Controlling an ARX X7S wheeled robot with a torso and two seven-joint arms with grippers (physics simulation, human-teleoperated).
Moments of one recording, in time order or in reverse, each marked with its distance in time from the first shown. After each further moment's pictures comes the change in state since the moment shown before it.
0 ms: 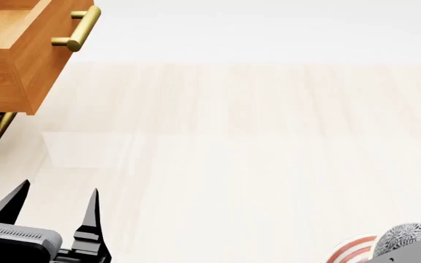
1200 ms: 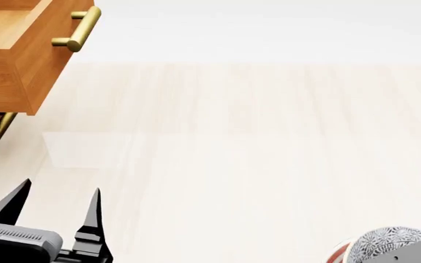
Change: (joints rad) left arm 0.001 -0.012 0.015 0.033 -0.010 -0.012 -0.015; right arm -0.055 0.013 0.010 -0.002 -0.040 -0.124 -0.037
